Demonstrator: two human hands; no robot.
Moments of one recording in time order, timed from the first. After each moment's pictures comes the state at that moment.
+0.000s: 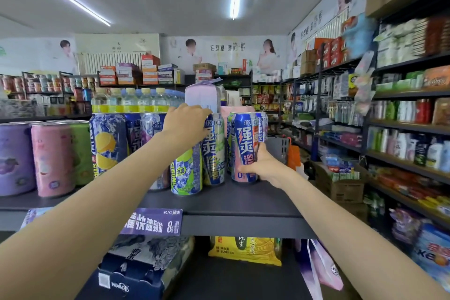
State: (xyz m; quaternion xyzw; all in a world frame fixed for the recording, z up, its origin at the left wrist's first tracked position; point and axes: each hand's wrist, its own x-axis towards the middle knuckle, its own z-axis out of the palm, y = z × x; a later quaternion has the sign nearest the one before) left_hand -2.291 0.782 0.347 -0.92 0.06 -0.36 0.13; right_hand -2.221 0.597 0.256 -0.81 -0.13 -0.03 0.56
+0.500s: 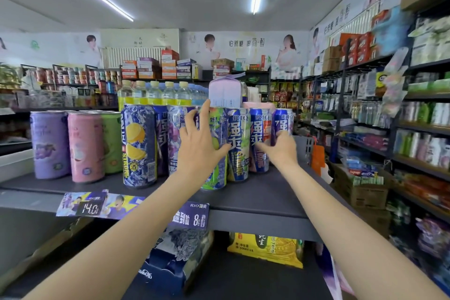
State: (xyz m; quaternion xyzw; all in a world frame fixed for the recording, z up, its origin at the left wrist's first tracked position) left_hand -2.305 0.801 0.280 -0.87 0.05 -0.43 -0.22; right_hand -2.209 0.630 0.267 -0.84 -0.06 -0.30 0.45
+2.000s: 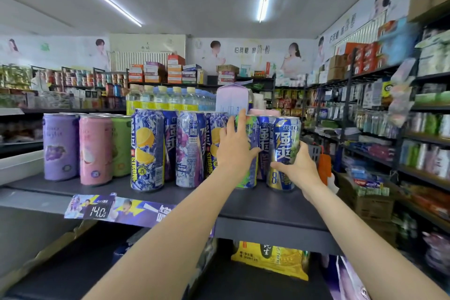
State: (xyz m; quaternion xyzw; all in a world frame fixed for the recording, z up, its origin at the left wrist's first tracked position) left_hand -2.257 0.759 0.286 -0.90 0.06 -0.39 -0.21; right_hand -2.233 0.608 0.259 -0.82 -0.07 -0.22 0.52
